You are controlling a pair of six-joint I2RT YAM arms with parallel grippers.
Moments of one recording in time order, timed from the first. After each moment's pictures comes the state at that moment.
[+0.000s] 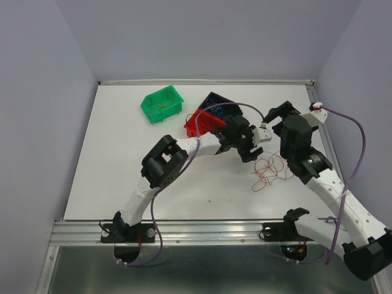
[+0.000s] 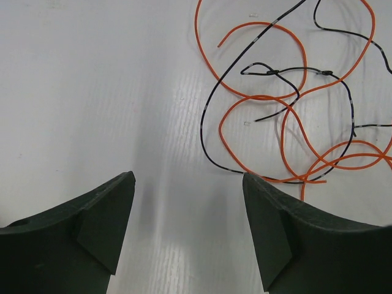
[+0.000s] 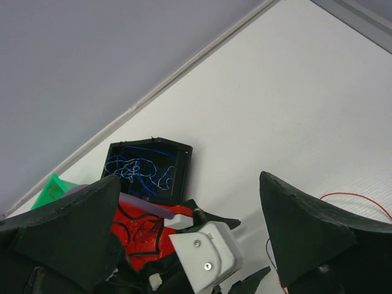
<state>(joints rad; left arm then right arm) -0.91 2.24 1.67 -0.04 0.43 0.33 0.45 0.93 0.90 -0.22 0.73 0.71</state>
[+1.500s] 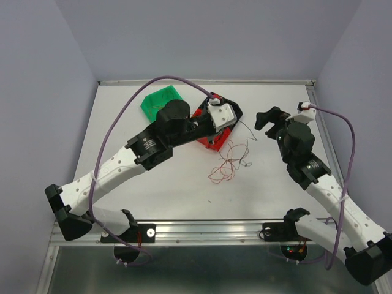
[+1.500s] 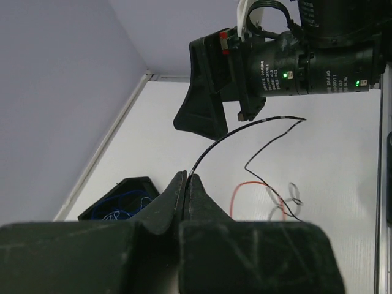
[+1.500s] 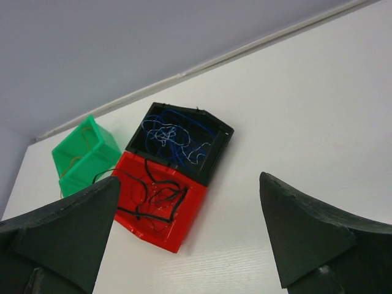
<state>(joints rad) -0.97 1.31 1.44 -0.21 0.22 0.31 0.45 0.86 0.80 -0.07 0.50 0.53</state>
